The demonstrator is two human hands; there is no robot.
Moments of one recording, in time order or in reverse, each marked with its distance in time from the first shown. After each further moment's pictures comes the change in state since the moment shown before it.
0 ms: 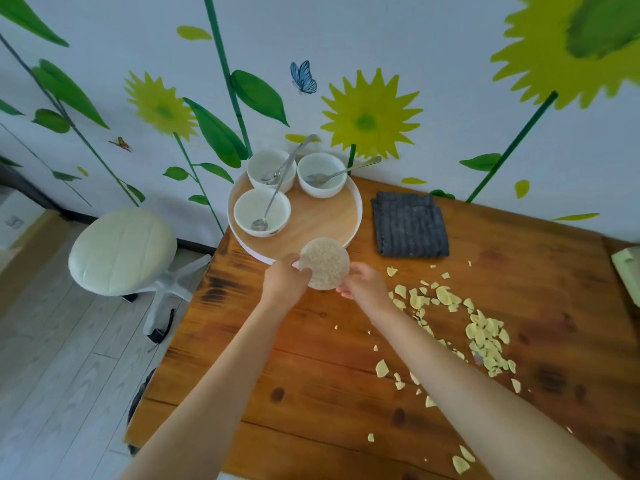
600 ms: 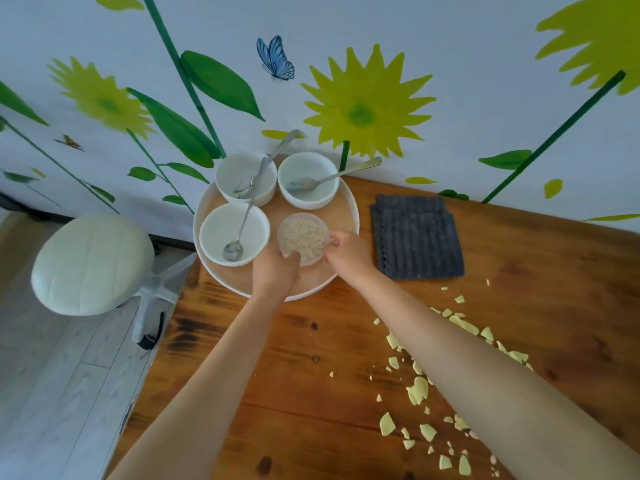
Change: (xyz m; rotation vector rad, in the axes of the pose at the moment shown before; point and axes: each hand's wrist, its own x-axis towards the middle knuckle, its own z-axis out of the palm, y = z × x) left_hand 0.107 0.032 0.019 -0.164 0.049 -0.127; right_hand 0.113 -0.055 -0.004 -0.299 0.004 -0.063
